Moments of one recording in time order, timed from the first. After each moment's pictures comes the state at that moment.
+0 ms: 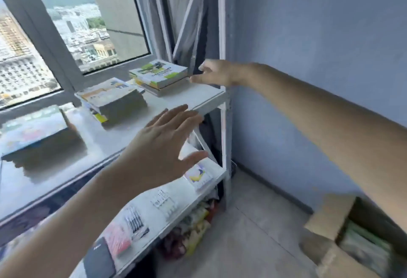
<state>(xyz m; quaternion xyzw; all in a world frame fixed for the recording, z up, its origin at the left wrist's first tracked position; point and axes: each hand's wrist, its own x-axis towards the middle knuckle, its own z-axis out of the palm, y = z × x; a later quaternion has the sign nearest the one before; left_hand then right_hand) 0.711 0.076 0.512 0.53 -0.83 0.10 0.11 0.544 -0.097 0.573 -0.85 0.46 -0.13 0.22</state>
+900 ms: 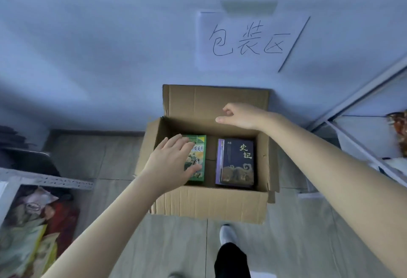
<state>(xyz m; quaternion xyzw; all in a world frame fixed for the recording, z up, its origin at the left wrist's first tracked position) 0.054 0.040 0.199 0.28 -0.95 -0.11 -0.12 -0.198 0.073 0.194 -0.49 0.79 -0.06 0.37</state>
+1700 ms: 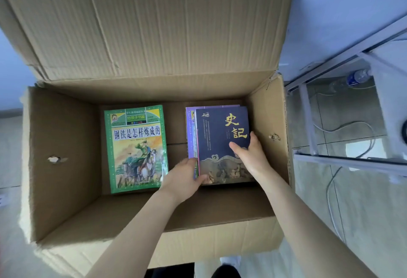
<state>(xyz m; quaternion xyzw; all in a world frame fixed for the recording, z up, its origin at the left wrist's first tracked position) -0.069 0.045 -0.195 0.32 -0.82 -0.39 -0.29 -0.234 0.168 -0.218 0.01 0.84 -0.32 0.43</state>
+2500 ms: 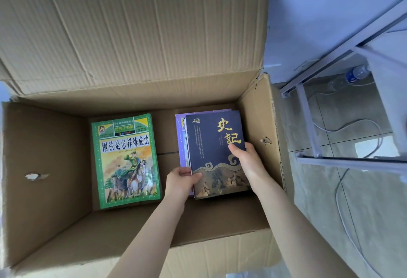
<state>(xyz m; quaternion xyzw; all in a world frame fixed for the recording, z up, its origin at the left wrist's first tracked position) -0.094 0.069 -0.223 0.64 -0.44 -0.63 -0.10 -0.237 0.173 -0.214 0.12 0.74 -0.48 0.45</state>
